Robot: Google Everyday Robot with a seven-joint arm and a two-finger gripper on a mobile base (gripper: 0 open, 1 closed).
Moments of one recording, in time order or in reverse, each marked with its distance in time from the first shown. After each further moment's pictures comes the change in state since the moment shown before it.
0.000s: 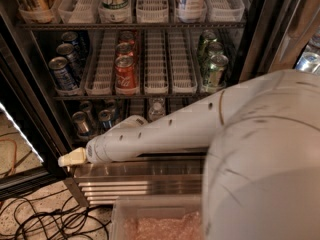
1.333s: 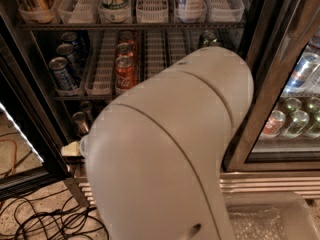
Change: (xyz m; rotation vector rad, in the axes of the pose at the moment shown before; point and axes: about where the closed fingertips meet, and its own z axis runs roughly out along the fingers) arm -0.038 -0.004 0.057 0.016 -0.126 0.030
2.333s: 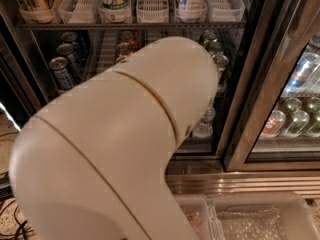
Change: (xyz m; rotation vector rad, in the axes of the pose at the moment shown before) arm -0.028 -0.012 0.007 0.074 -0.090 -0.061
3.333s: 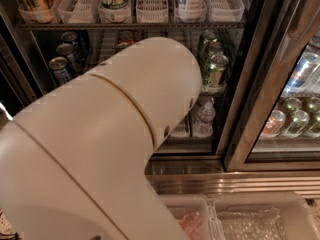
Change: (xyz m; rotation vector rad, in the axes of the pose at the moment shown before) arm -0.019 0.001 0.013 0.018 -0.038 -0.028
